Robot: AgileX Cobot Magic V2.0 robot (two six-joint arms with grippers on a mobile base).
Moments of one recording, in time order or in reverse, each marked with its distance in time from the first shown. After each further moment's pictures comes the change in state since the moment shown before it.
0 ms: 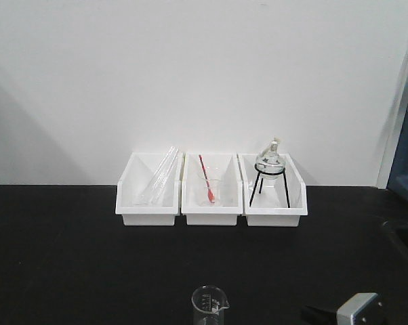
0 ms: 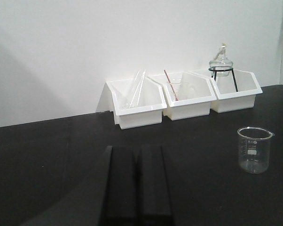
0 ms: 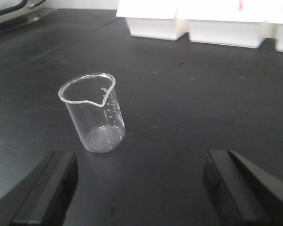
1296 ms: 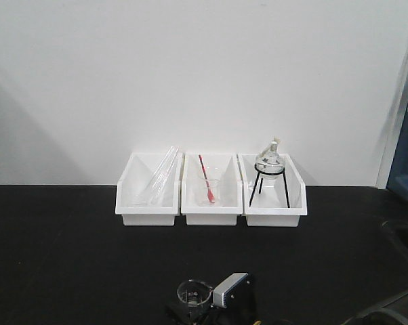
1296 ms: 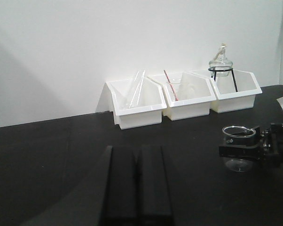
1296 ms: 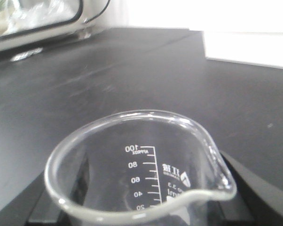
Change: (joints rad) left arm 0.000 0.000 0.000 0.000 0.000 0.000; right arm 0.401 0.480 -0.600 0.293 -0.006 -0.005
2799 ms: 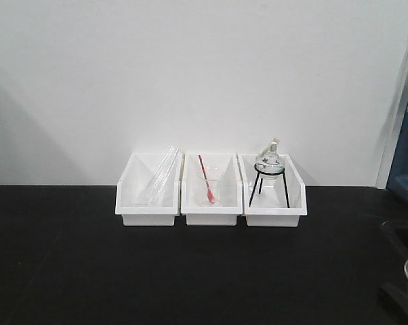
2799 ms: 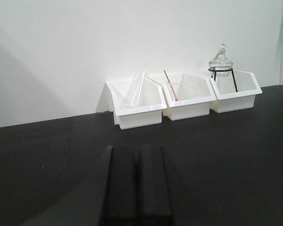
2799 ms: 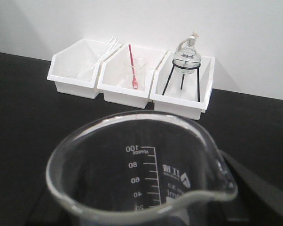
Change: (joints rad) left arm 0.000 0.000 0.000 0.000 0.000 0.000; right arm 0.000 -1.733 0.539 0.003 1.419 0.110
